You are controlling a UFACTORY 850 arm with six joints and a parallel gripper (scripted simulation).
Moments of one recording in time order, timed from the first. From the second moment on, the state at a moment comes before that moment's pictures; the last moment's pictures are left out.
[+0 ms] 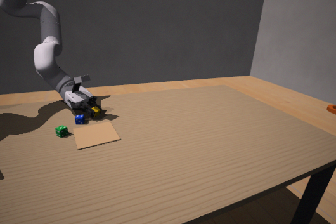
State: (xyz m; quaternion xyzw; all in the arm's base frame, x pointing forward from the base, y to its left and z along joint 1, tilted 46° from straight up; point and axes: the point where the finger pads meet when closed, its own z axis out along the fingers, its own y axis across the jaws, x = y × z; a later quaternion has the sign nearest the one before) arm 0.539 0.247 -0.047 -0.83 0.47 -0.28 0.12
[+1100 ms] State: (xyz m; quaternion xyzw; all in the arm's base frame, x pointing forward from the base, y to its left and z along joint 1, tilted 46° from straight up) arm 0.538 0.254 -0.054 -0.83 0.47 -0.28 0.12
